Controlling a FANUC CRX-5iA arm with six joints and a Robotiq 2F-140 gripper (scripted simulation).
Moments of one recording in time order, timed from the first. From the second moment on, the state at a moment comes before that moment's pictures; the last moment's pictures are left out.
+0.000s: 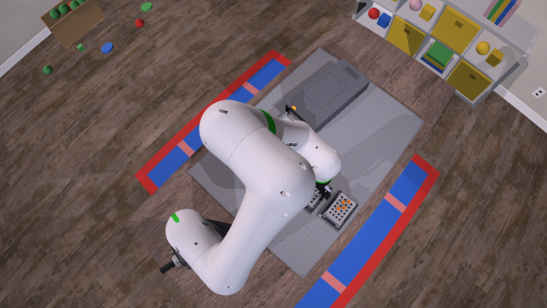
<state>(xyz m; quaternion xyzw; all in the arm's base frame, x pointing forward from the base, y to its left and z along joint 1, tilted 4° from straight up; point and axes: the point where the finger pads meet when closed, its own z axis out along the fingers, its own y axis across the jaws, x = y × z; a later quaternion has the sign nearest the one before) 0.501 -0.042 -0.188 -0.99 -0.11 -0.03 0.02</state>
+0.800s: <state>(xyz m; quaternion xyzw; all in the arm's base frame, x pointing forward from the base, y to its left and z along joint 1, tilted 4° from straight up) 0.499 -0.044 -0.144 -0.99 -0.11 -0.03 0.02</state>
